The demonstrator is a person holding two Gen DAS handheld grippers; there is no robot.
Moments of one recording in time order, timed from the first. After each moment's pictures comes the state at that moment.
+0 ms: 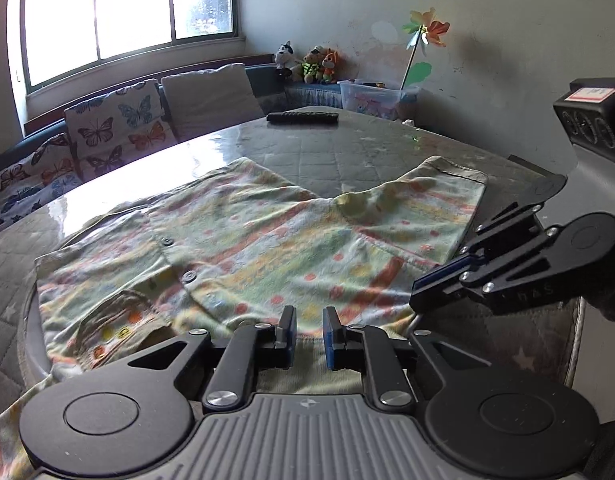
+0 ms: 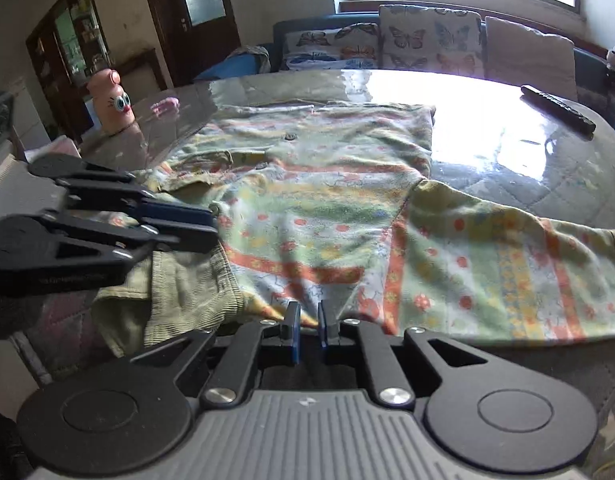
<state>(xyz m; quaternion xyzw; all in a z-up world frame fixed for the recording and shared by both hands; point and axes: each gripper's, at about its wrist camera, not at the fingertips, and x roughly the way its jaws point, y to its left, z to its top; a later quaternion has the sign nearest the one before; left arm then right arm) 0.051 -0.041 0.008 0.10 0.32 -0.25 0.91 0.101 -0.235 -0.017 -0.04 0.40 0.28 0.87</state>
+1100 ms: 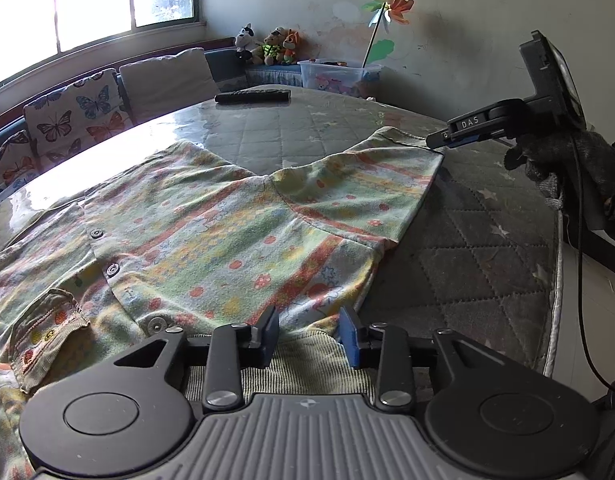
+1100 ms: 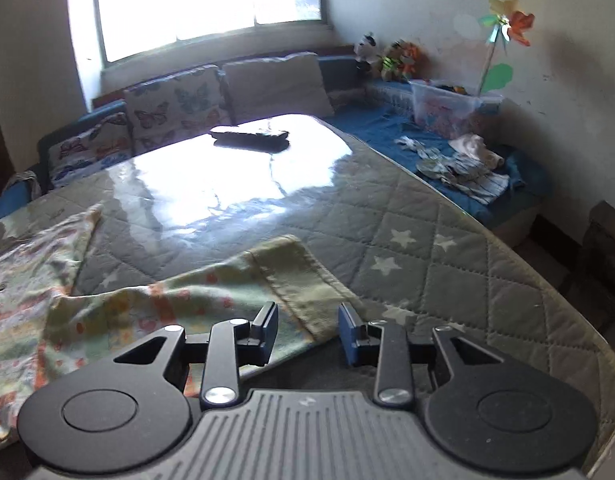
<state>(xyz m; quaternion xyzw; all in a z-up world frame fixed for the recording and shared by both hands) 0.049 -0.073 -0.011 0.11 0.34 -0.30 0.89 0.153 -0.414 -0.028 0.07 0.34 -0.07 0.94</state>
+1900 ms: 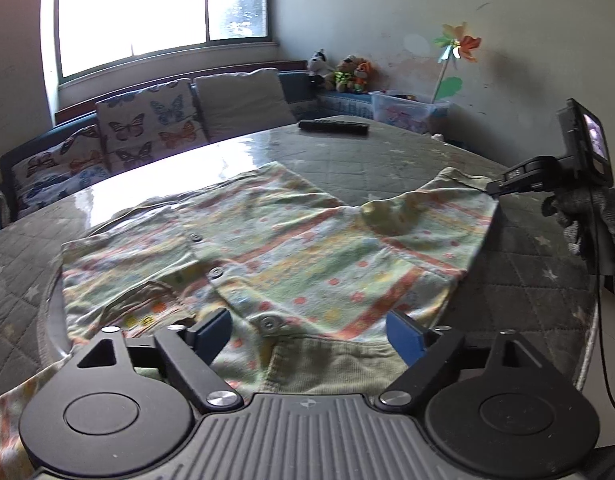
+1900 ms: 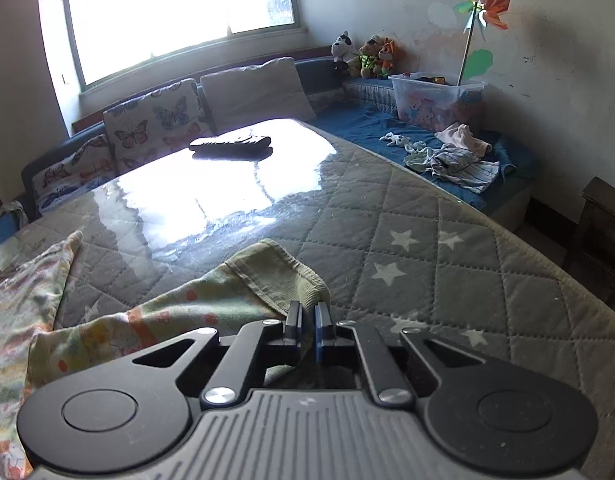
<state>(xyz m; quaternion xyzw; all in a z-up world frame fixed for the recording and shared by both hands) 0.040 -0.025 0.013 0.08 0.31 -0.19 0.93 0.168 -0.417 -0.036 0.11 0.32 -0.09 0.94</state>
